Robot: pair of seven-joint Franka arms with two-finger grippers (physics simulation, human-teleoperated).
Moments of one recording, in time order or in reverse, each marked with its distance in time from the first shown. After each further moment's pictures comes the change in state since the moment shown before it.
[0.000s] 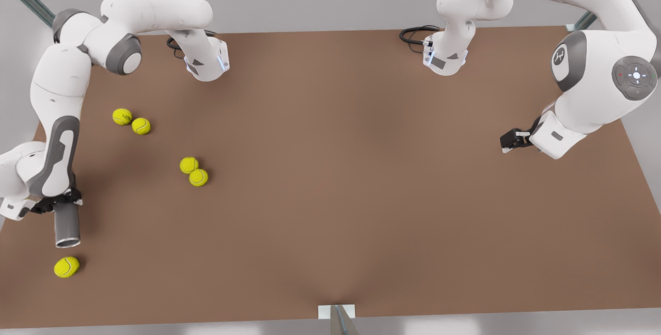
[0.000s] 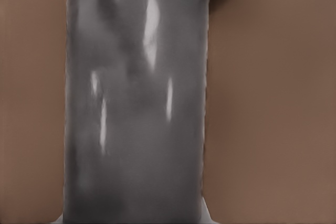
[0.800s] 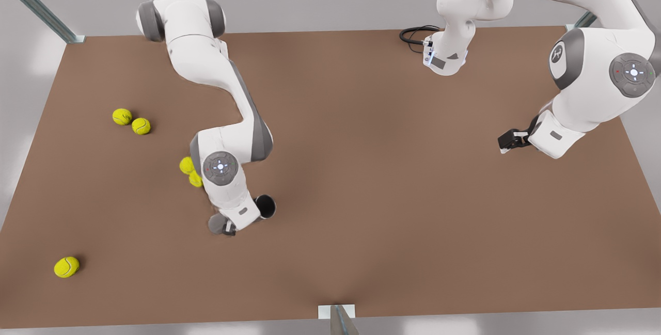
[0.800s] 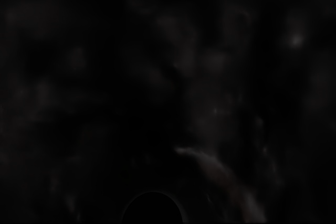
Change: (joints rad) left arm -0.008 0.003 -0.006 0.014 0.000 -0.002 -0.065; right arm 0.947 -0.114 -0.007 0.287 -0.340 -0.358 0.014
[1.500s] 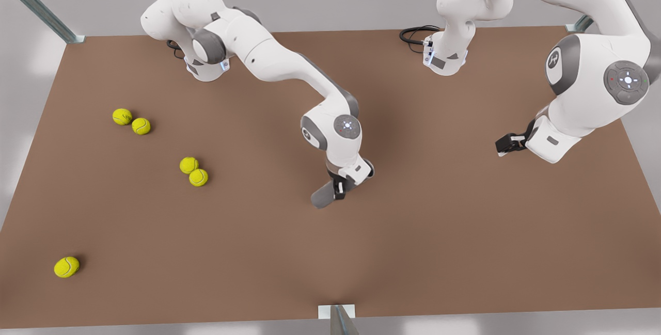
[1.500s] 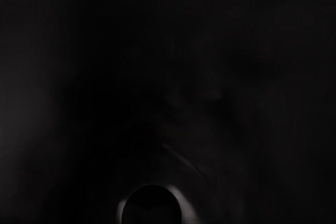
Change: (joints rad) left arm -0.001 0.017 -0.003 0.000 0.002 0.004 -0.028; right arm 0.192 0.310 0.174 0.289 -0.057 0.093 0.327
